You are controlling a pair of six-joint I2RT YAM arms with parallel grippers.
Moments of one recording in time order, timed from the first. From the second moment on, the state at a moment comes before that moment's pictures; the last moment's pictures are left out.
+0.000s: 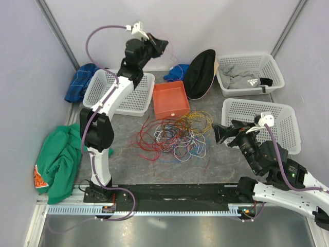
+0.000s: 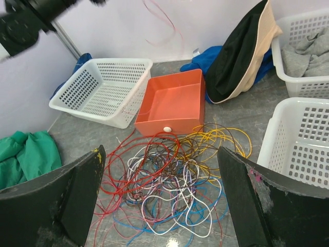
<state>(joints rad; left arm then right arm) -0.38 2.02 1.99 0.20 0.12 -0.64 1.10 0.47 0.85 -0.40 0.77 0.37</state>
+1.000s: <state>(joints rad) -0.54 1.92 1.60 -0.18 -0.27 -0.58 1.10 0.46 0.79 -0.42 0.79 0.42</state>
